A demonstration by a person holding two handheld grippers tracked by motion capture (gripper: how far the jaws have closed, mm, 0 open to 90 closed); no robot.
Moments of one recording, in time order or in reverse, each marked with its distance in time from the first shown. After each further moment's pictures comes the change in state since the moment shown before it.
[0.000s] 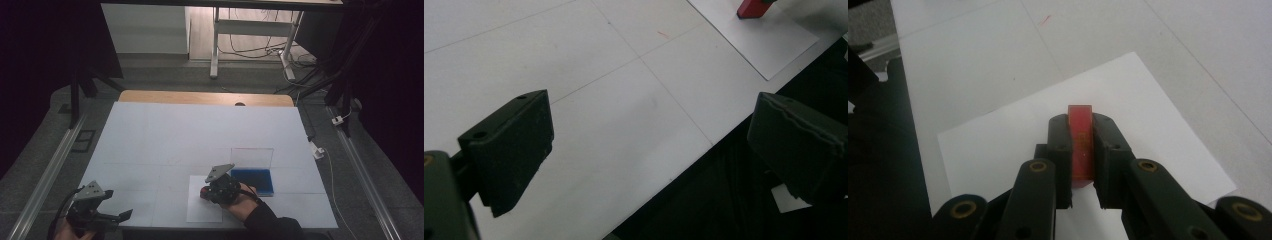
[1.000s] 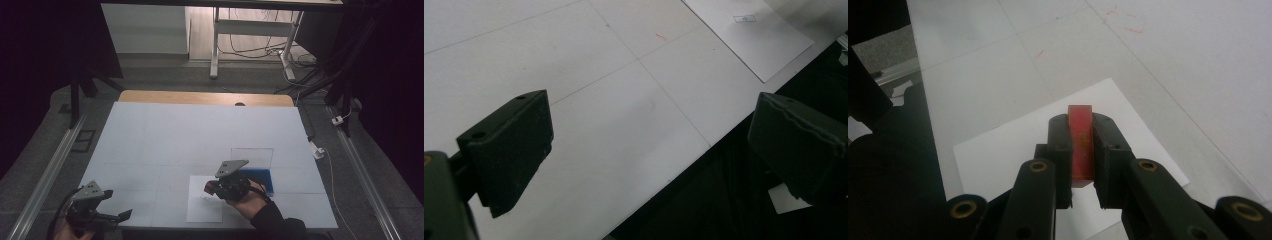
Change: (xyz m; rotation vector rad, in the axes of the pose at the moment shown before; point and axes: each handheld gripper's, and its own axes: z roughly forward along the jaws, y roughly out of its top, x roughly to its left) left arm 0.001 -0.001 -0.001 -0.010 -0.010 -0.004; right arm -0.006 0.001 -0.032 -0.097 -0.006 0.022
